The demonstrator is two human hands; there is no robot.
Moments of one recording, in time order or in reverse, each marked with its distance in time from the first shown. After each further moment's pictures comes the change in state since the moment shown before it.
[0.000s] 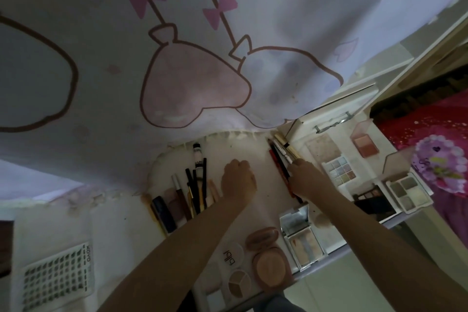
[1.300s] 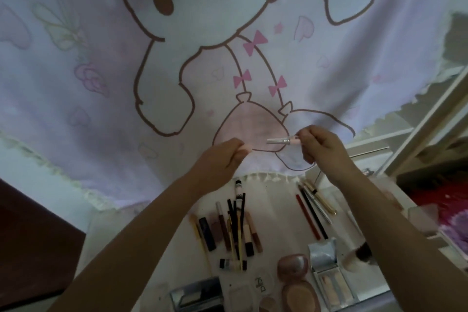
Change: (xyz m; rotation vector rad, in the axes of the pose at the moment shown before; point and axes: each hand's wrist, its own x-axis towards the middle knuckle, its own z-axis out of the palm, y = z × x) left_hand -0.132 -0.034 -0.210 -0.079 0.462 0.520; right_hand -0.085 -0.094 -0.153 1.115 0.499 -0.498
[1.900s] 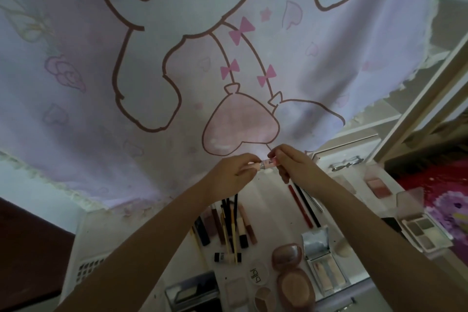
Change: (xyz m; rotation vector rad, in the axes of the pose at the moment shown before) left_hand 0.000 0.002 0.041 -0.304 -0.227 -0.102; right_hand -0.025 0.010 0.026 -0.135 -0.219 0.193
